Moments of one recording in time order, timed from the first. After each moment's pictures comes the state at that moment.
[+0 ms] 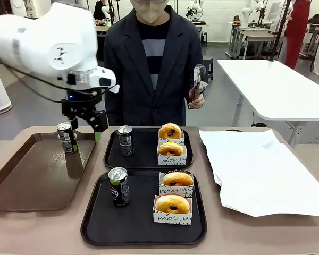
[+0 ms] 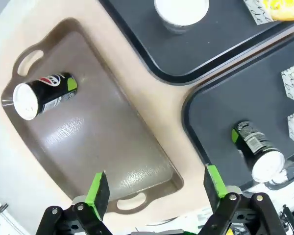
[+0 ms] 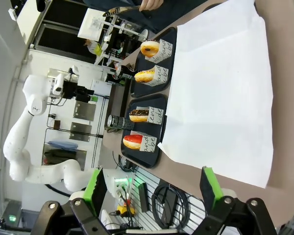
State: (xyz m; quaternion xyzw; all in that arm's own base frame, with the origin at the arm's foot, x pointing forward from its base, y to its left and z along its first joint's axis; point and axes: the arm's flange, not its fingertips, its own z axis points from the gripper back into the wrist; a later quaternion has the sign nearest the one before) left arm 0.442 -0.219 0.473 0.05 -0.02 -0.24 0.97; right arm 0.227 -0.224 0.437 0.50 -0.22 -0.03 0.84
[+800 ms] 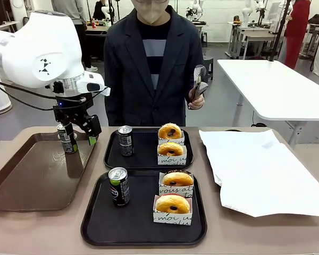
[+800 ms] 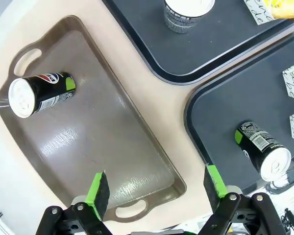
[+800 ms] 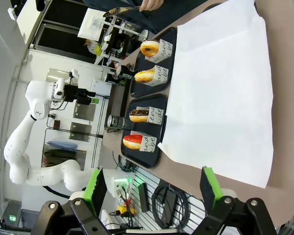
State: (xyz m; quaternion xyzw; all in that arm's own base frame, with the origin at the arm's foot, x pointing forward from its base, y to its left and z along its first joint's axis) left arm 0.434 -0.205 0.465 0.03 -0.04 -0.24 0.97; right arm 0.227 -0.224 0.437 0.50 -0.22 -0.03 0.84
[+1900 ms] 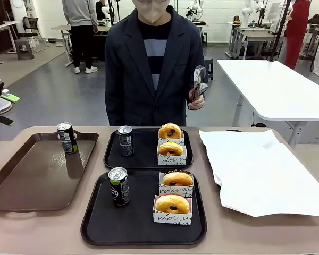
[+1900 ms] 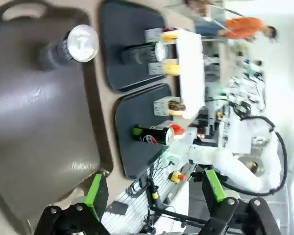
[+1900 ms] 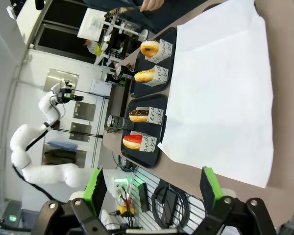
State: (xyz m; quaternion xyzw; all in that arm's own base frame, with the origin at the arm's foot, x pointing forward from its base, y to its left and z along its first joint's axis) left arm 0.450 0.122 0.462 -0.50 -0.04 -0.04 0.86; right arm 0.227 -0.224 0.437 0.50 -0.22 -0.03 0.84
